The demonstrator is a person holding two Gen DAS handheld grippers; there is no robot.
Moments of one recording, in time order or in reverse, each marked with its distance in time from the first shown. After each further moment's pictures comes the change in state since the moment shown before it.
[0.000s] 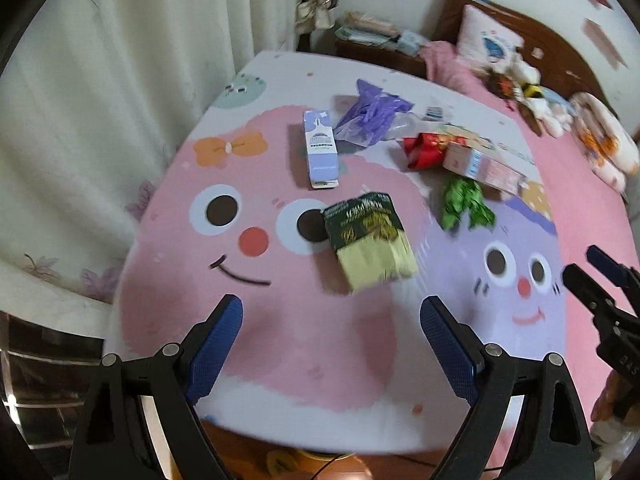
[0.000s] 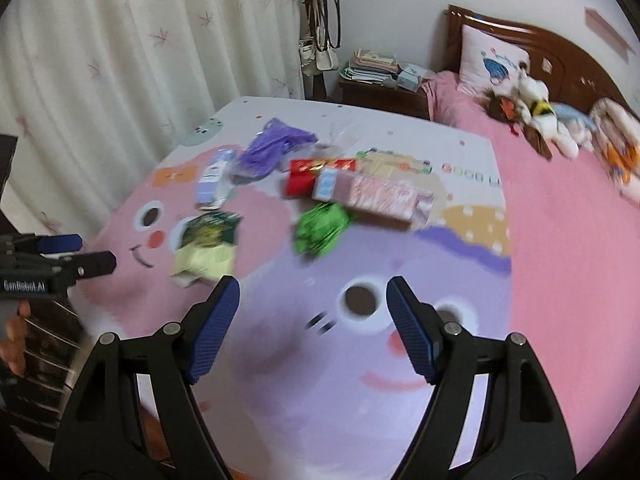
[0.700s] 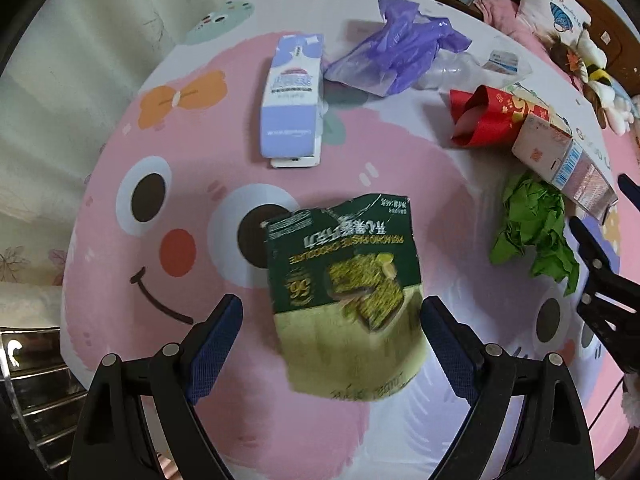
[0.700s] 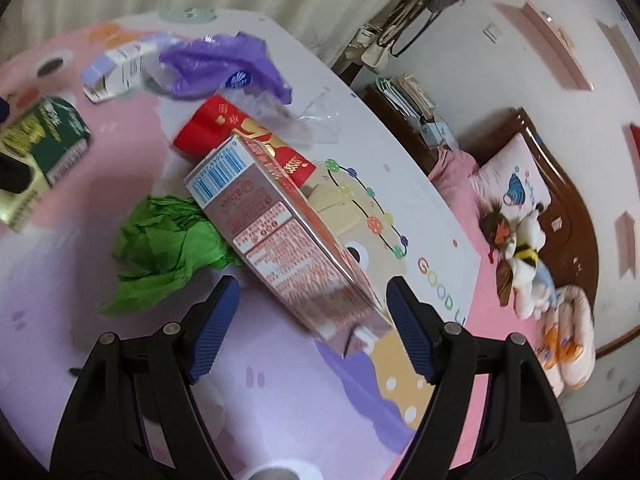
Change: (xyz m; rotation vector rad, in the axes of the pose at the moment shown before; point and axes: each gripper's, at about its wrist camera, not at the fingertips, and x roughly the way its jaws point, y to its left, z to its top) left arm 0.146 -0.047 0.051 -0.110 0.222 0.119; right arm 0.193 -0.024 0.039 -0.647 0.054 -0.245
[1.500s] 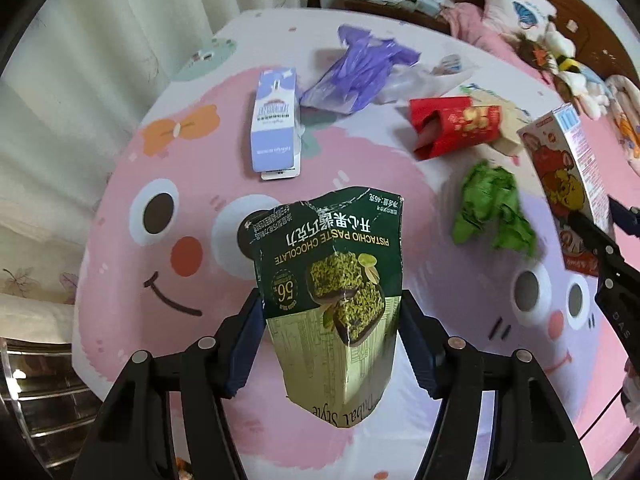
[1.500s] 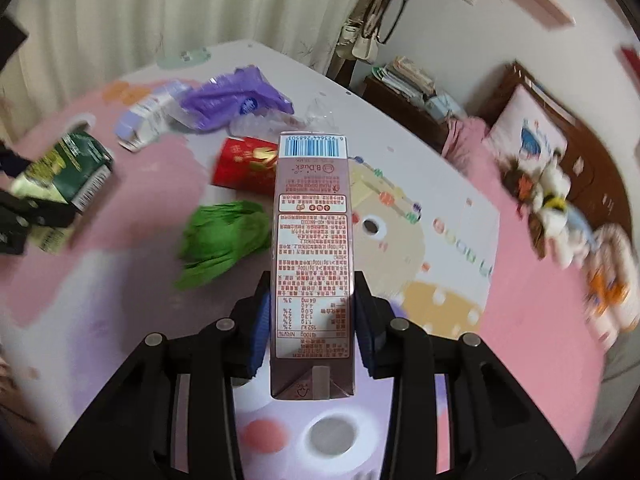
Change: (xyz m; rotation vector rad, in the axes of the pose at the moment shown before) left arm -0.045 -0.012 -0.034 0.101 -0.119 -0.025; right arm -0.056 -0.033 -0.029 0.273 -0.011 0.158
